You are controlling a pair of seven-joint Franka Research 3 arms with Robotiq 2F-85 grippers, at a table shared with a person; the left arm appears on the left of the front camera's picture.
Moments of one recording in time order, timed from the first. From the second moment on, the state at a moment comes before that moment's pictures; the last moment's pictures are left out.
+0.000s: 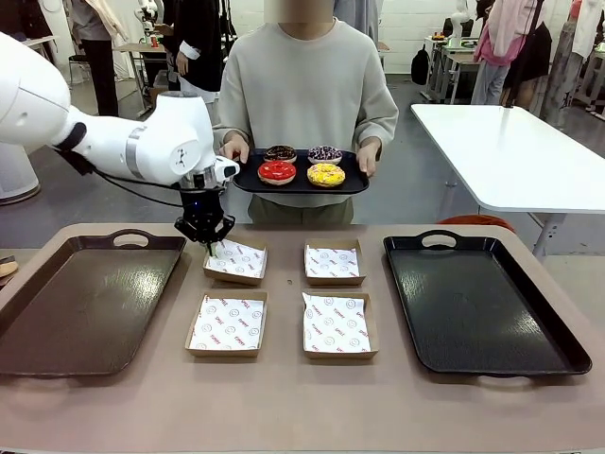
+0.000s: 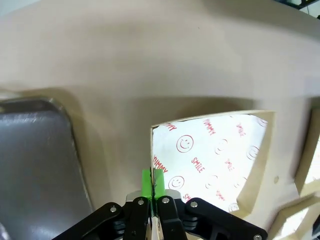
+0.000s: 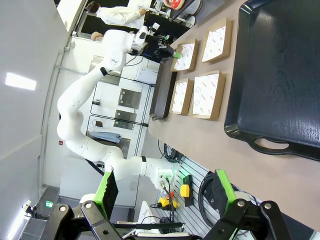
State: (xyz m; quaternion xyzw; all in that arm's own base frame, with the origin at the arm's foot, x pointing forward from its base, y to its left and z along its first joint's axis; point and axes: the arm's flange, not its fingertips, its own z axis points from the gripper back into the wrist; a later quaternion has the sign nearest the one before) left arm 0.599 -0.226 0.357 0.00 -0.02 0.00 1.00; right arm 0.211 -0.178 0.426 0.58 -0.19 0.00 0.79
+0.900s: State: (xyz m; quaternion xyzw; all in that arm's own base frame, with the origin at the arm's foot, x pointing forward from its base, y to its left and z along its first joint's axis) left arm 0.563 -0.259 0.529 -0.03 -0.05 0.00 1.00; right arm 0.211 -0.178 0.426 0.58 -0.19 0.00 0.79
